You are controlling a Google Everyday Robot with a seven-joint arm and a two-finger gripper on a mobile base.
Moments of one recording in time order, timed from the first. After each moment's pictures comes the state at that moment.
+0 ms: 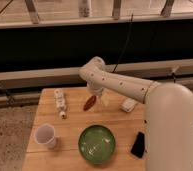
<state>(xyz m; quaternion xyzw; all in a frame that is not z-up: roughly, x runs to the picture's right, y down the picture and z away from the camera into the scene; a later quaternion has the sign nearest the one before) 0.016 0.051 0.864 -0.28 -0.08 -0.40 0.87</state>
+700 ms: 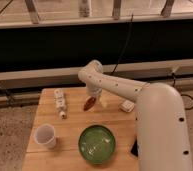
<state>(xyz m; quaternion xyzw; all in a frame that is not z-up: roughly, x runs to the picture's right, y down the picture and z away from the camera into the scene) 0.004 0.065 0.893 -0.30 -0.10 -0.43 0.85</state>
